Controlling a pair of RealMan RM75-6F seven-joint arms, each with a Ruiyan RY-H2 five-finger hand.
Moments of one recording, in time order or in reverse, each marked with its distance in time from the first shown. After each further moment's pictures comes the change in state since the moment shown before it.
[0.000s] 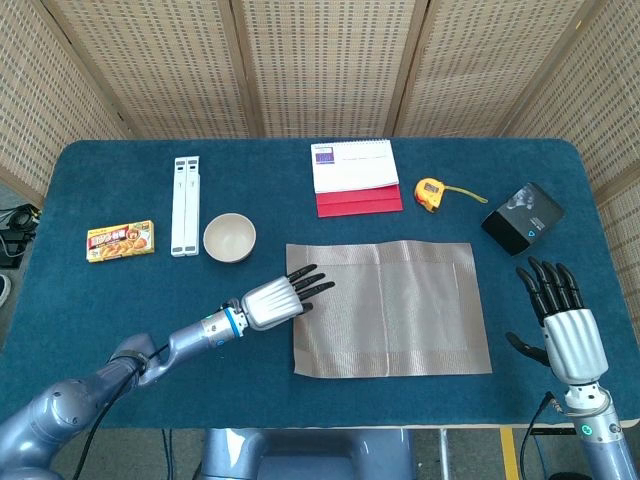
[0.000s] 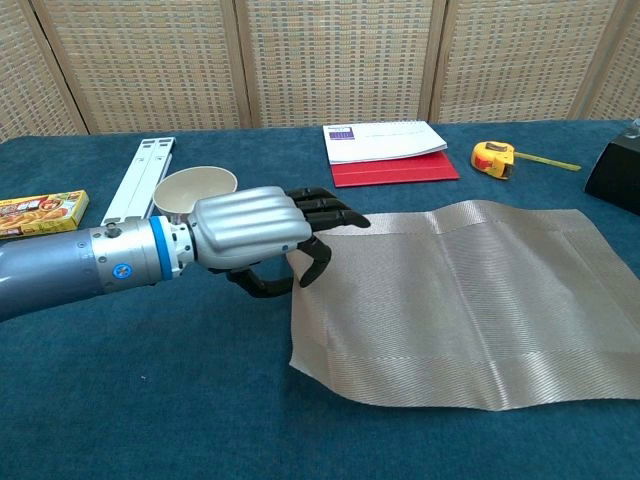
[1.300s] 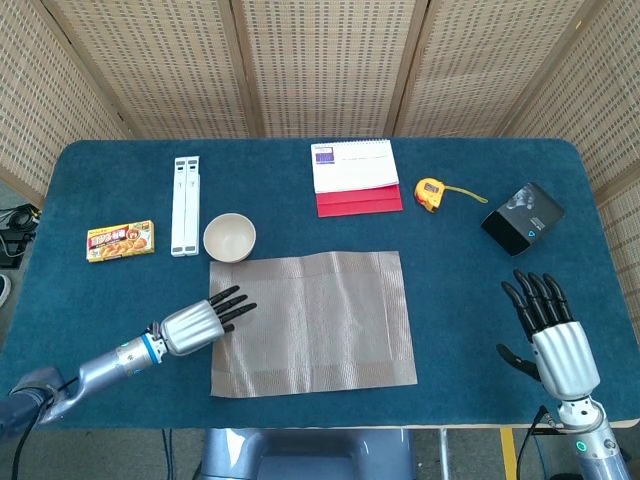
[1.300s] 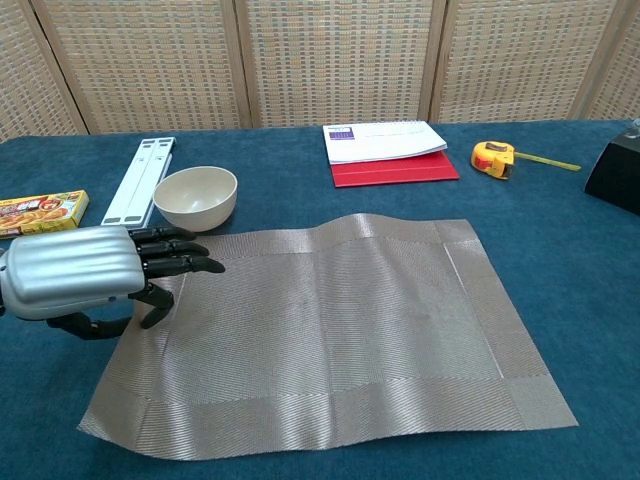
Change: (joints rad) left arm 0.246 0.277 0.143 -0.170 0.089 0.109 0.149; right arm -0.023 0.006 -0.032 -0.045 -0.092 0.063 -0.064
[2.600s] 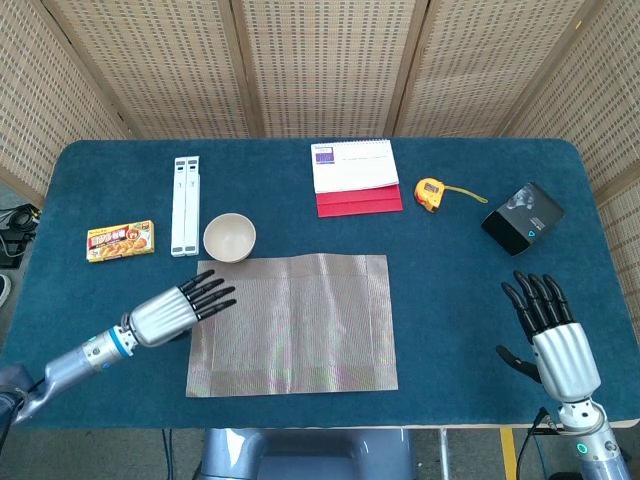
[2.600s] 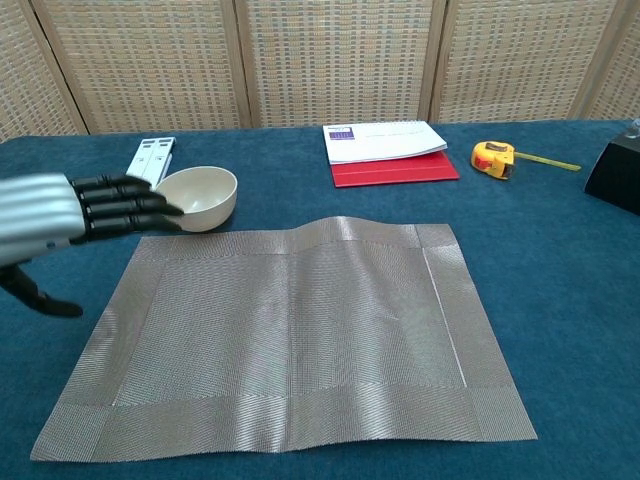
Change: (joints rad) left arm 0.062 0.057 -0.060 0.097 0.013 0.202 -0.178; right arm -0.004 0.006 0.003 -0.011 -0.005 0.002 0.001
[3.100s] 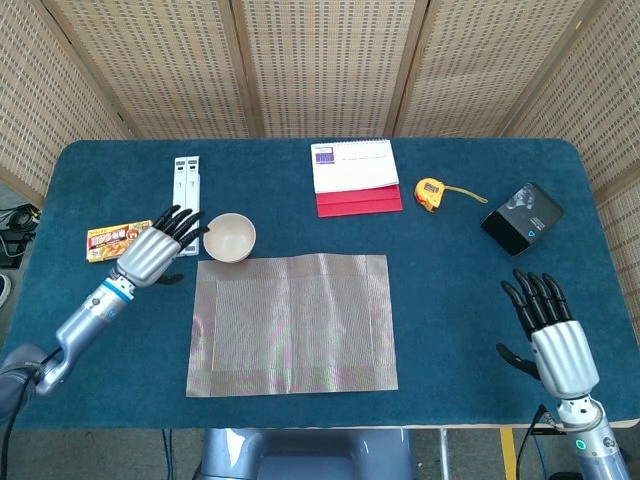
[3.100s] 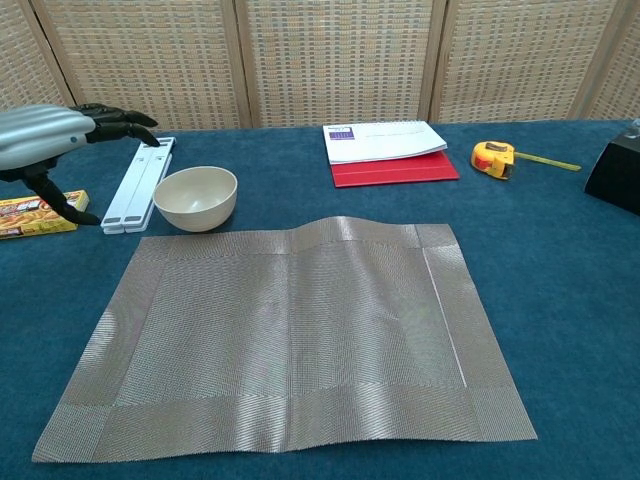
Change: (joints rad) left arm -0.067 -0.020 -0.198 -0.017 -0.290 -0.357 -0.100; right arm 0.005 -0.008 0.002 0.016 0.016 -0.024 0.002
